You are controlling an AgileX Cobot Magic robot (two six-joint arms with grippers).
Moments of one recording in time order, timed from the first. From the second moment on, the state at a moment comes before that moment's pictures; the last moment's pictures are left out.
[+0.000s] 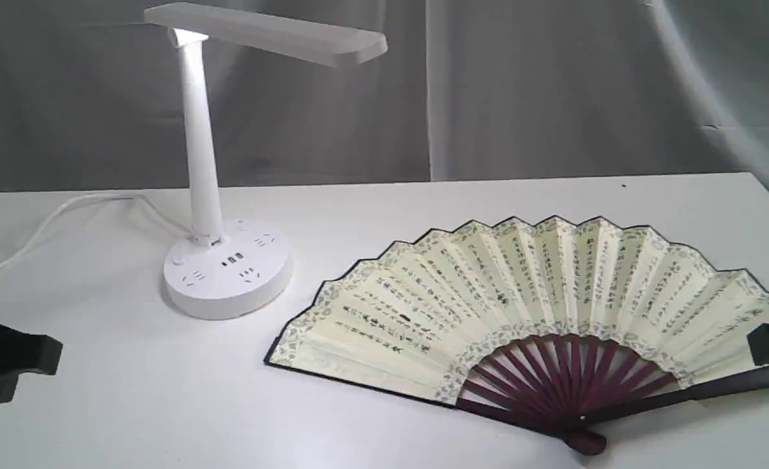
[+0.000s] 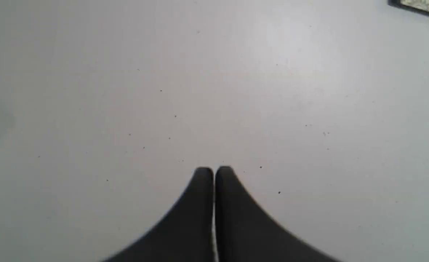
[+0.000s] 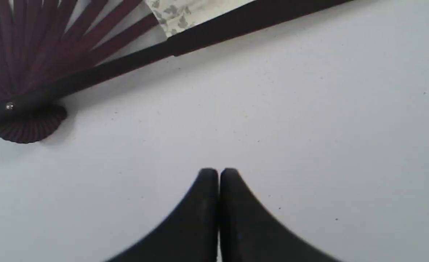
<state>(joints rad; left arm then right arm) -0.07 1.33 -0.77 -0.09 0.68 0.00 -0.13 1.37 -0.79 0.14 0.76 -0.13</state>
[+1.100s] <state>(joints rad) -0.07 0.62 -0.67 -0.09 0.69 0.02 -0.01 0.80 -0.79 -0.05 0.86 0.00</state>
